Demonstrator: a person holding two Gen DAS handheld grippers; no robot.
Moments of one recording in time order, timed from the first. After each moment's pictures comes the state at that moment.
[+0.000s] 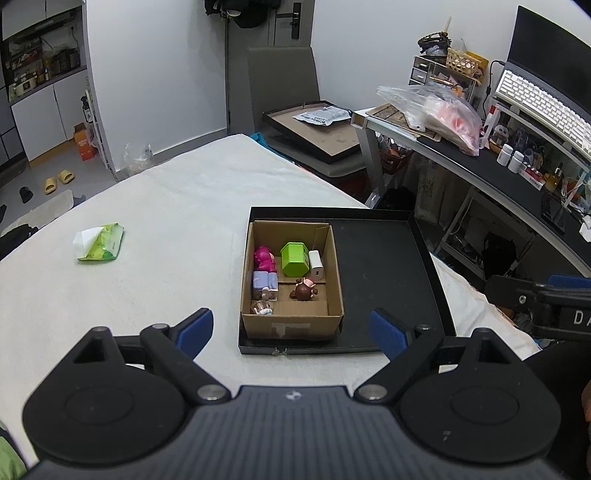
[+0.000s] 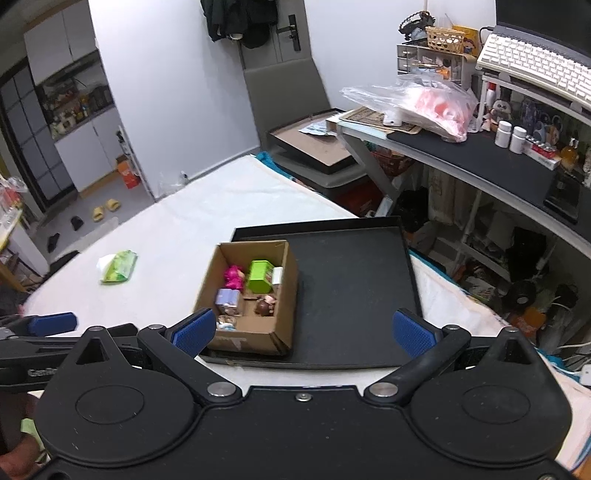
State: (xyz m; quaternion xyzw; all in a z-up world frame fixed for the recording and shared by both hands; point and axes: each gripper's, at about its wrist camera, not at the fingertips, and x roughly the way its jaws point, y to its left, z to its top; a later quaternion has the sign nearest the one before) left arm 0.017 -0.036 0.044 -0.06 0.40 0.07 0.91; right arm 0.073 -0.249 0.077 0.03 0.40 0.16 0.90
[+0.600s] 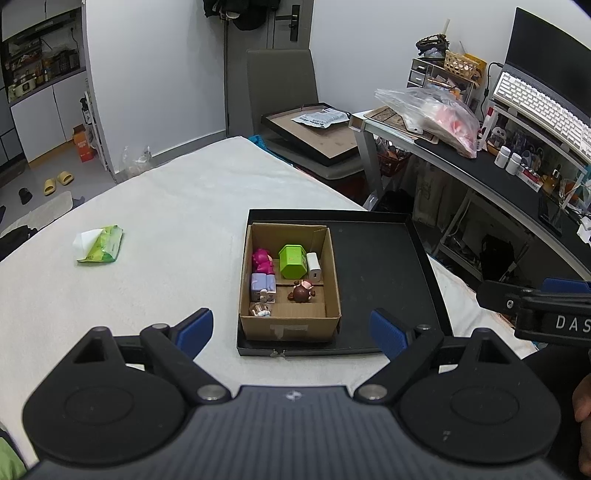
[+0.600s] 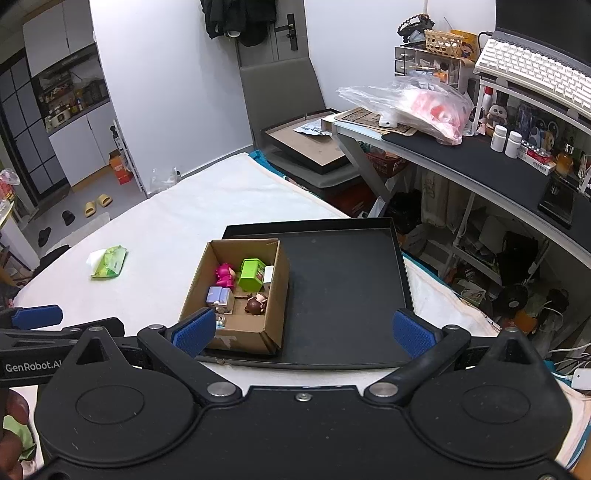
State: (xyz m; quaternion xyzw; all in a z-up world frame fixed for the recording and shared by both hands) left arm 0.014 -0.038 0.047 -0.06 0.40 0.07 0.91; right arm 0.072 -0.248 0.075 0.02 0.39 0.15 0.91
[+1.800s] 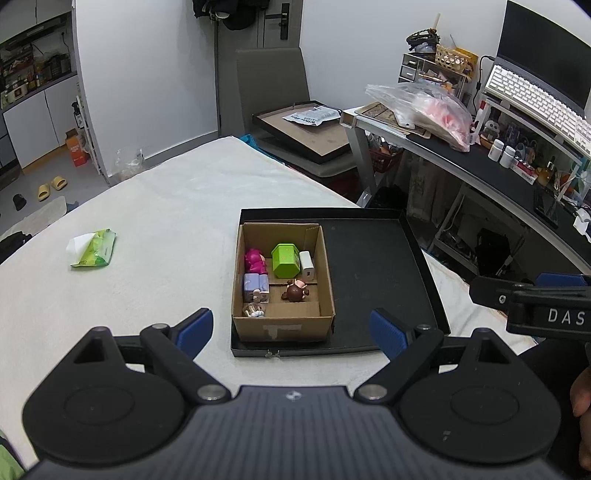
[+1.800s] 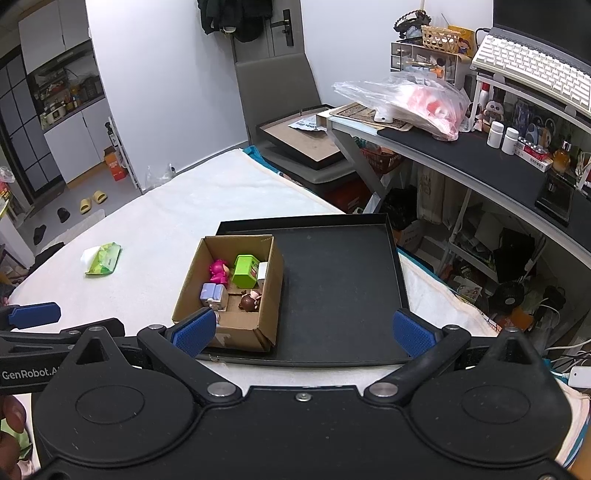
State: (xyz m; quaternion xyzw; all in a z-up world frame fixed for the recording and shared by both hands) left arm 0.019 -0.046 0.043 -0.05 0.40 0.06 0.91; right arm 0.076 -0.251 0.070 0.01 0.40 0.15 0.90
